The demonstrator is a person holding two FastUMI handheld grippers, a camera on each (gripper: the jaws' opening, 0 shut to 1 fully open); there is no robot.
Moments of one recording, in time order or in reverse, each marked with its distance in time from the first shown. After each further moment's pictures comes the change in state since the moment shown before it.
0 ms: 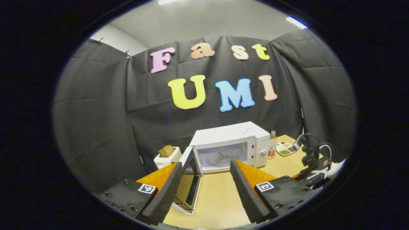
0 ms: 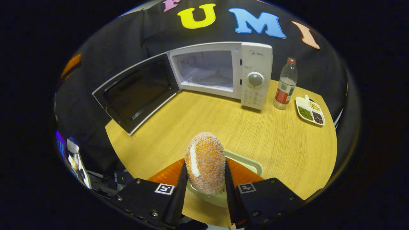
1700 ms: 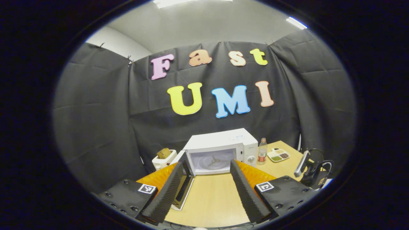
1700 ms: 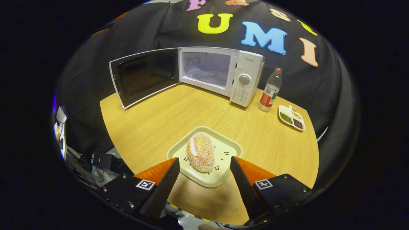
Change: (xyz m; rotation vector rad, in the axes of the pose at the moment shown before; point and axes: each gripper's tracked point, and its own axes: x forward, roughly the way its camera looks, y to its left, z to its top) left arm -0.052 -0.065 0.038 -0.021 -0.024 0.029; right arm -0.023 -0.045 -0.093 -0.259 -0.016 -0.144
